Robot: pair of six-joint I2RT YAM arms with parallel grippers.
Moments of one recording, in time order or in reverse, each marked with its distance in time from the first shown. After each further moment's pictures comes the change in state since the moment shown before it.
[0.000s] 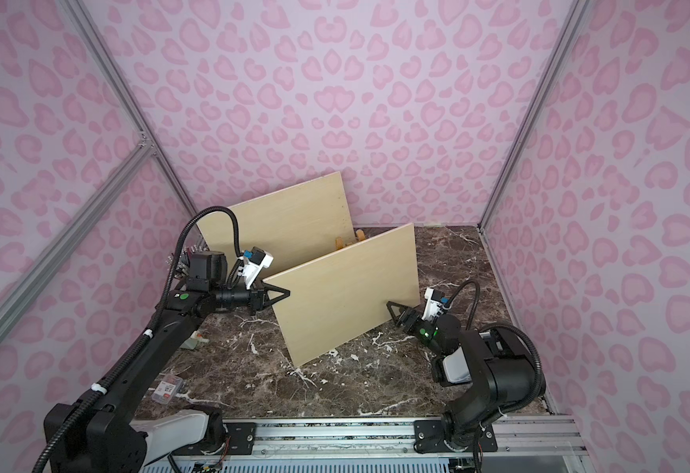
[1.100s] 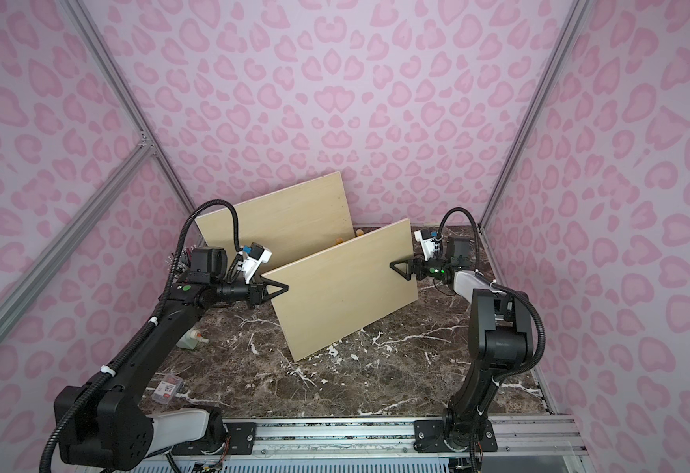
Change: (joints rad) left arm 0.040 0.078 0.035 0.004 0.030 0.040; right arm -0.178 0.280 0.998 -1.224 -0.486 -0.933
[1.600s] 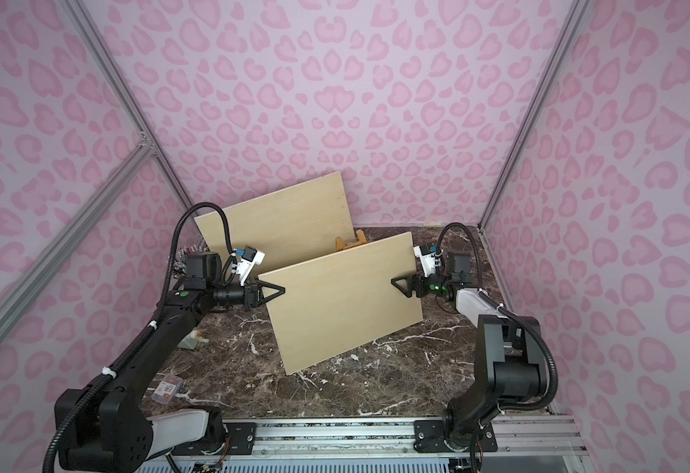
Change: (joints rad) left arm 0.034 -0.019 -0.094 0.109 0.093 -0.163; right arm 0.028 -0.257 -0.261 -0.043 0.159 -0.010
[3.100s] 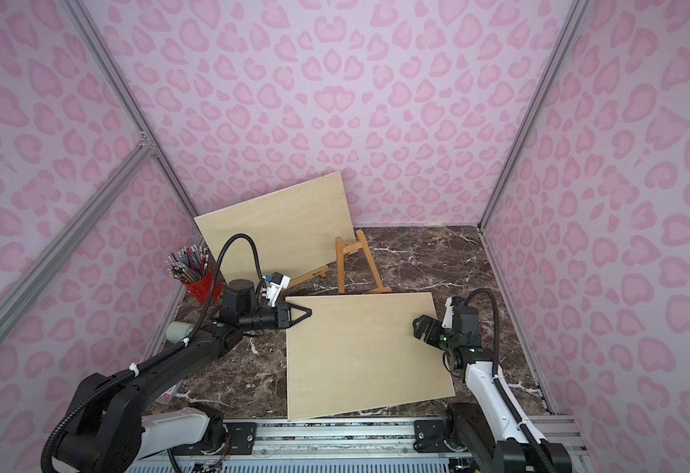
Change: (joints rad) left arm -0.286 -0.004 -0.336 0.492 -0.308 -0.622; right arm 0.006 -0.657 -0.490 -0.250 0.605 0.523
